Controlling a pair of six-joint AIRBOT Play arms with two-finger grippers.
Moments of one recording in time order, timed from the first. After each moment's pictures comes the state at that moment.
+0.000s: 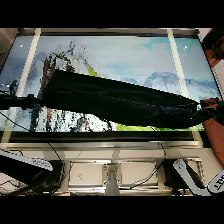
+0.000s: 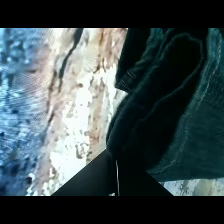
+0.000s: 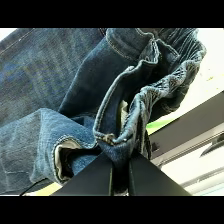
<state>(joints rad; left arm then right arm) 0.67 -1.85 1.31 0.93 -1.27 -0.86 -0.94 -0.95 0.99 -1.11 1.46 1.37</state>
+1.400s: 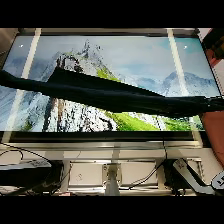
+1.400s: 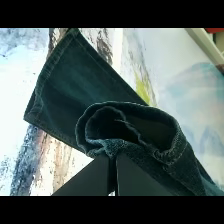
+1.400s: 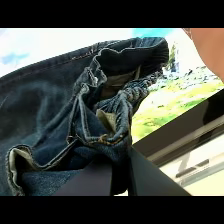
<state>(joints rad) 1.00 -1.53 1.57 0.52 -1.57 -1.01 -0.94 -1.00 1.31 -1.19 1.62 1.45</state>
